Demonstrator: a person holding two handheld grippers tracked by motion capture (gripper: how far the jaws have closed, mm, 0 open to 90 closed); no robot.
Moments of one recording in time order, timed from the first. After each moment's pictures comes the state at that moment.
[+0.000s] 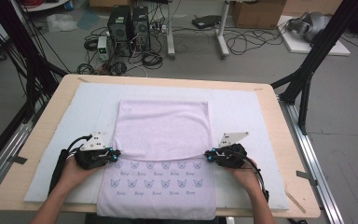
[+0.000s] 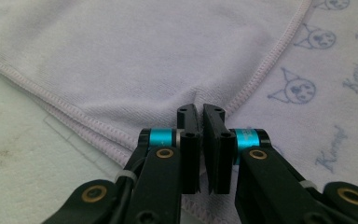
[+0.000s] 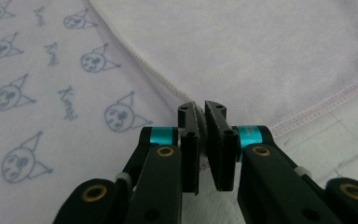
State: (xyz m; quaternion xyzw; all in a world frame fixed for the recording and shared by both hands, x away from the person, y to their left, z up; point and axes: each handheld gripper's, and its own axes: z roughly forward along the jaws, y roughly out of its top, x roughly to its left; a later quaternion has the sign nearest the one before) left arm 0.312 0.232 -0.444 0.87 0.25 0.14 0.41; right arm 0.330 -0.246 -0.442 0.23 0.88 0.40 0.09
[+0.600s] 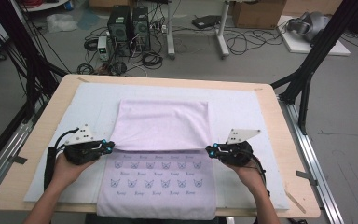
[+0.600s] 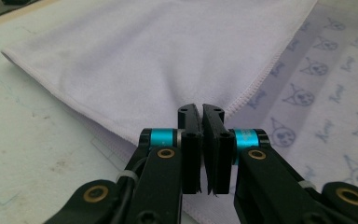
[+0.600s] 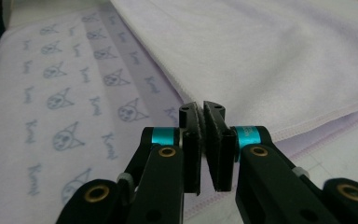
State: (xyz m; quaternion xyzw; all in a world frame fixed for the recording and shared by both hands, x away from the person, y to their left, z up) left arm 0.301 0.246 -0.404 0.83 0.28 0.17 0.46; right arm 0.317 -0.252 -0.408 0.22 0.85 0.47 0.09
